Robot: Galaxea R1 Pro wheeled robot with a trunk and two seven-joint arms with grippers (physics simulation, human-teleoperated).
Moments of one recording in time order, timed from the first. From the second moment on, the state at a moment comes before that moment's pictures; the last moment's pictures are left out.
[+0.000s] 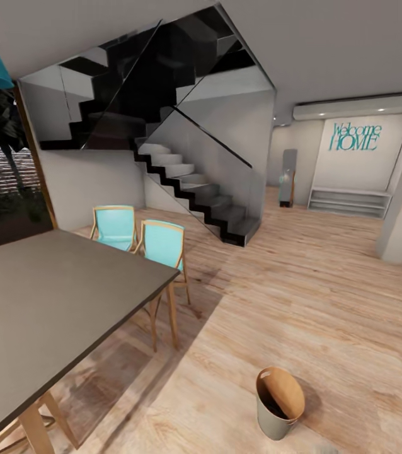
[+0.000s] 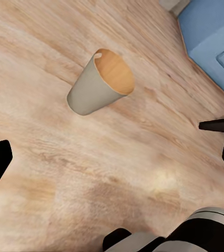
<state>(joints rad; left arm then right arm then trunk) 0.13 0.14 0.19 -0.99 0.23 0.18 -0.99 -0.28 -0.19 -0.11 -0.39 0.09 0.21 0.56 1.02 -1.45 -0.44</state>
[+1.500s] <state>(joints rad) 0.13 0.14 0.19 -0.99 0.23 0.18 -0.99 -0.28 -0.19 -0.11 -0.39 0.09 0.21 0.55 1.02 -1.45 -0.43</state>
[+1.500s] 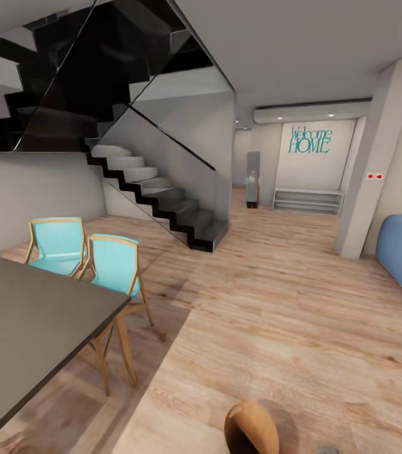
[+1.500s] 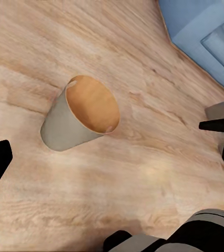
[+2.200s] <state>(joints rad) 0.13 0.14 0.19 -0.99 0.23 0.18 -0.99 -0.28 -0.19 -0.11 -0.39 0.09 0.19 0.55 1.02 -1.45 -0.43</state>
